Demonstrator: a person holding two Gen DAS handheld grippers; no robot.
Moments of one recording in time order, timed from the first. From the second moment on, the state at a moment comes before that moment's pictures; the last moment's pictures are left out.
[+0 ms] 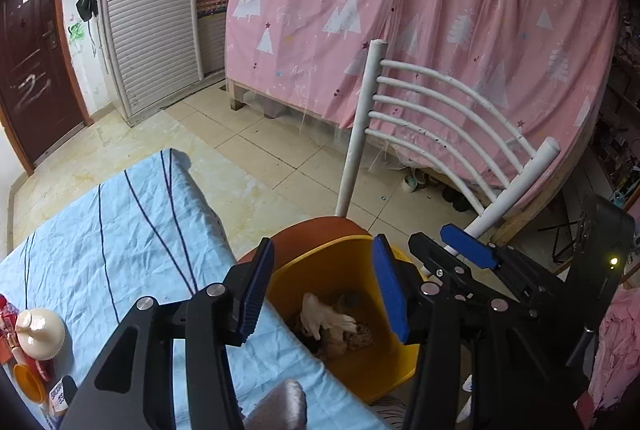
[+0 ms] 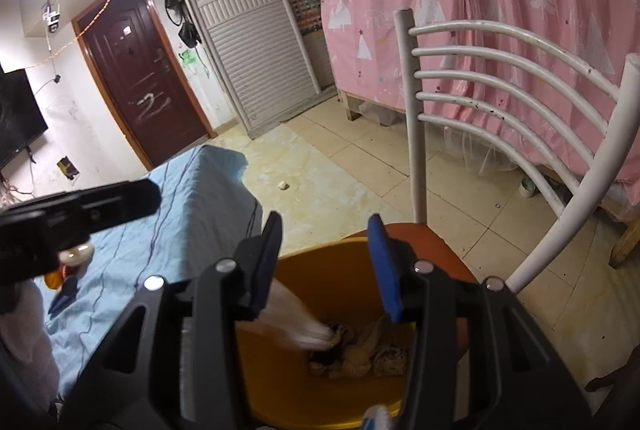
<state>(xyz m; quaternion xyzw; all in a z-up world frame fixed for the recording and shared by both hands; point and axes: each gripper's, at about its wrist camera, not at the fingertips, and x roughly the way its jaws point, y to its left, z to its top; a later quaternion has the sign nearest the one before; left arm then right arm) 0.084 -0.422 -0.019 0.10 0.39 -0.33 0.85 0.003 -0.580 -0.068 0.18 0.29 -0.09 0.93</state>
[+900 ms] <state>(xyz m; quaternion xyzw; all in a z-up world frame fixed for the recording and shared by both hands) 0.078 -0.279 0.019 0.08 0.35 -0.23 0.90 0.027 -0.448 -0.050 0.10 0.32 0.04 0.94</state>
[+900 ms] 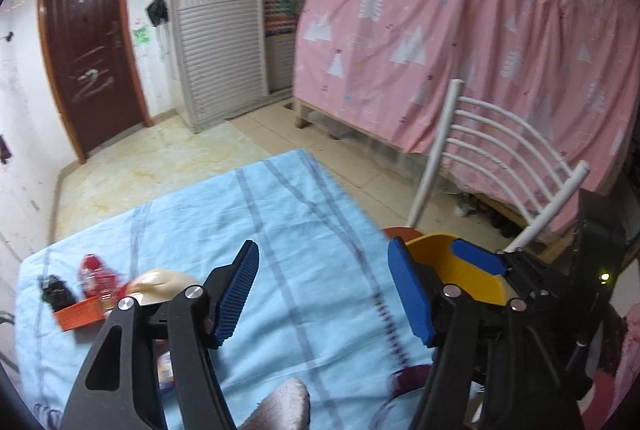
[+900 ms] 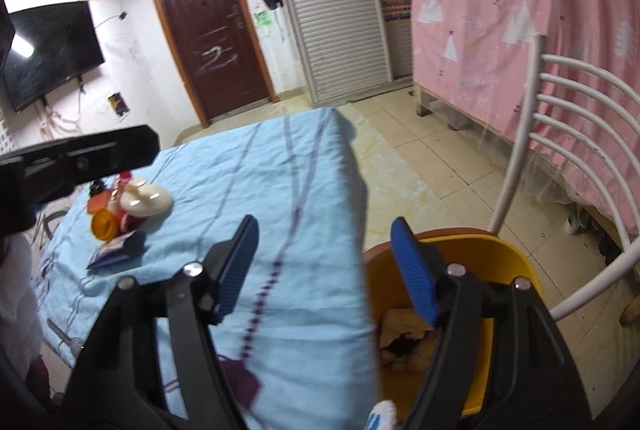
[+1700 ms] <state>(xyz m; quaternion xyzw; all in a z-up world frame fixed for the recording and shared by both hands) 0.114 -0.131 -0.016 0.07 0.40 -0.09 0.91 0.049 -0.355 -0.041 0.03 0.34 0.10 0.93</state>
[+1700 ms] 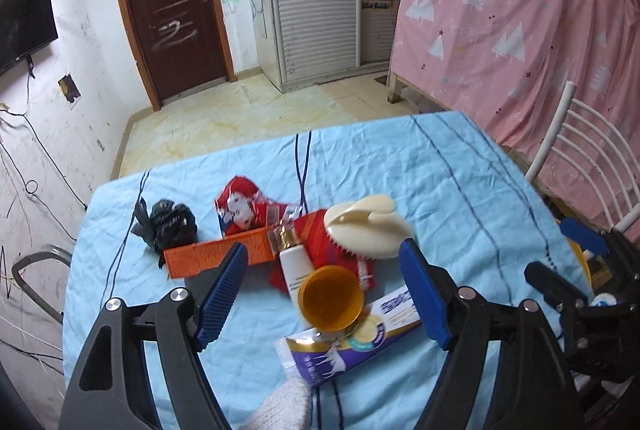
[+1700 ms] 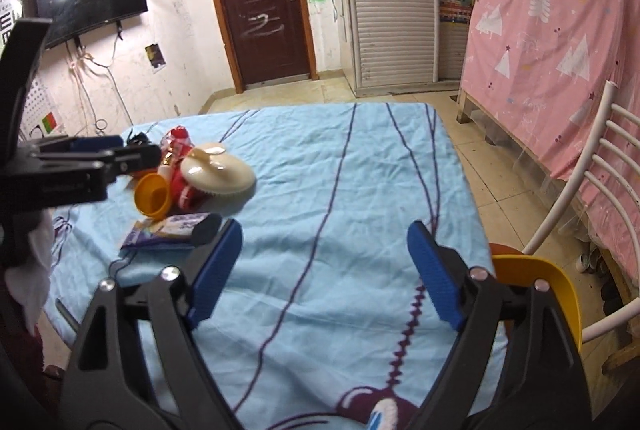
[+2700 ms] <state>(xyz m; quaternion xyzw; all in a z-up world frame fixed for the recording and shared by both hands) 0.114 -0.105 -0.056 0.05 0.43 -0.12 0.90 0.091 -0.305 -0.039 0.01 0.36 0.15 0.92</state>
